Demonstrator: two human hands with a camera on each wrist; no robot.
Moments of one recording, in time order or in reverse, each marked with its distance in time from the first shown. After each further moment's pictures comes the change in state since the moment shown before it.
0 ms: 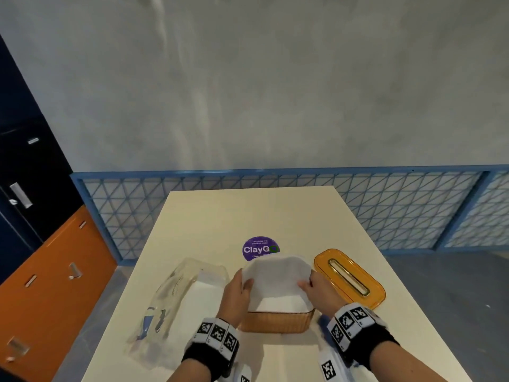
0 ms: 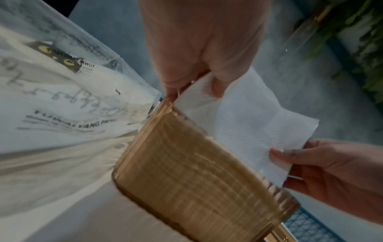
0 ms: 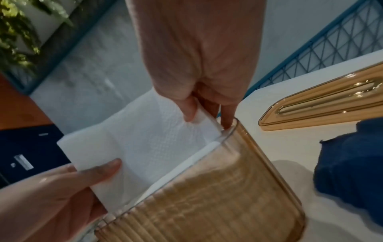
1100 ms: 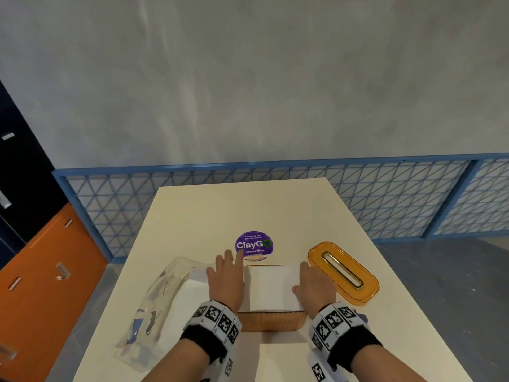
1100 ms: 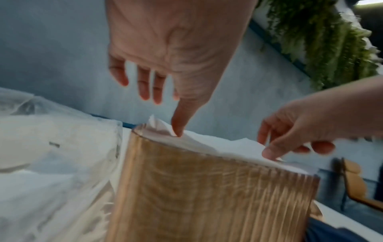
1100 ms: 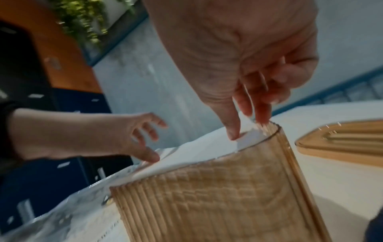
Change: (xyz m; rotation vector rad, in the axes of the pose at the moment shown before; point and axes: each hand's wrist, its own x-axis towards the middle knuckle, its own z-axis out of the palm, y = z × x) left_hand 0.030 0.004 0.001 1.063 0.016 0.123; right_hand 0.000 -0.005 0.013 -0.647 0.229 0.064
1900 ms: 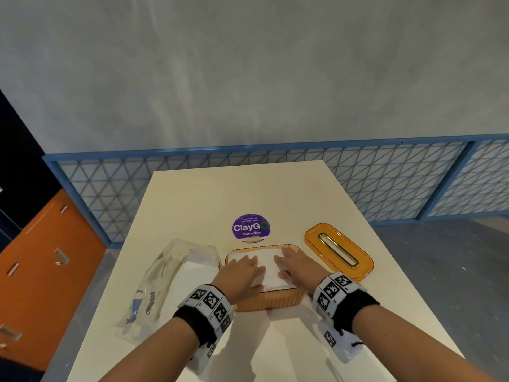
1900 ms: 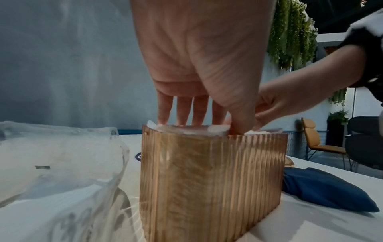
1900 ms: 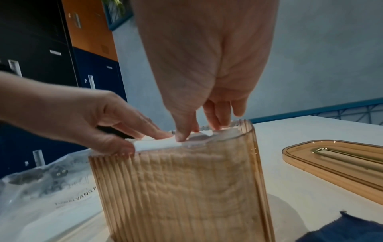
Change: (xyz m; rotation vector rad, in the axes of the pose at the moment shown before) left_hand -0.014 0.007 -0.006 0.184 -0.320 0.544; right_hand 0.013 0.007 0.007 -0.148 -0.310 -0.467
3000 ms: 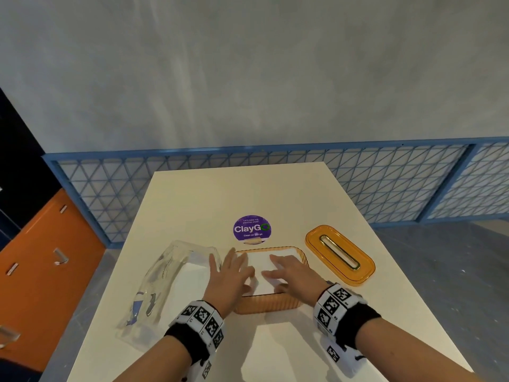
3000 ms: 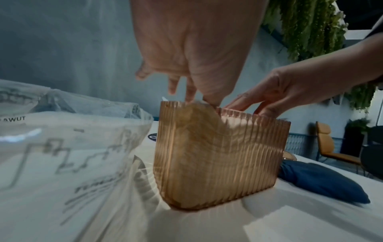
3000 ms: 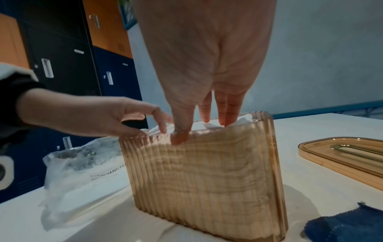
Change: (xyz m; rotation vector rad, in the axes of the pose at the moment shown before) left_hand -0.013 -0.010 0.025 -0.039 0.163 -0.235; right_hand -0.013 -0.014 0.004 -0.023 0.052 -0.132
